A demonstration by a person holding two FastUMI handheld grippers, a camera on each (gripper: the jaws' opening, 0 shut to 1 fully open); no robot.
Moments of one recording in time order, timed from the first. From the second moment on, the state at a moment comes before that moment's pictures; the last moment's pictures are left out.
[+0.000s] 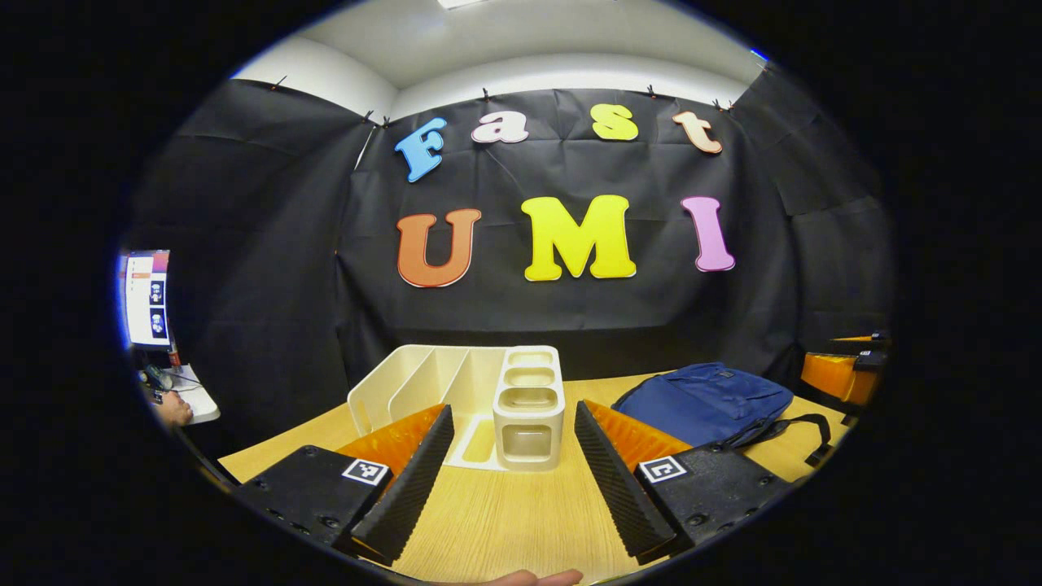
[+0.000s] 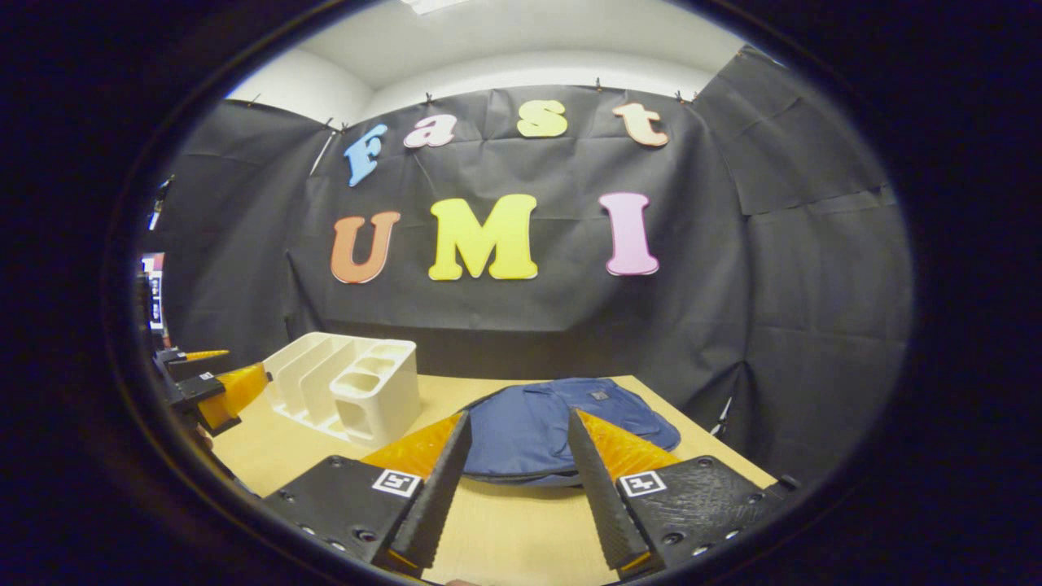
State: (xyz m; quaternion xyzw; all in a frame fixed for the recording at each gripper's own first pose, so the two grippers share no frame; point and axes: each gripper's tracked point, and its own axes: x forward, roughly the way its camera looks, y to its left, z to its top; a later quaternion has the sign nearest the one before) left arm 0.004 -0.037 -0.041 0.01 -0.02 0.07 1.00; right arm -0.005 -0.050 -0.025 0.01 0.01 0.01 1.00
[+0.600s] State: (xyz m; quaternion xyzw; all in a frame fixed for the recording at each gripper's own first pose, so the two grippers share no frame) left arm -0.010 -0.036 -0.031 -0.01 -0.01 0.06 1.00; right arm -0.015 -0.046 -0.030 -0.01 0.02 0.01 1.00
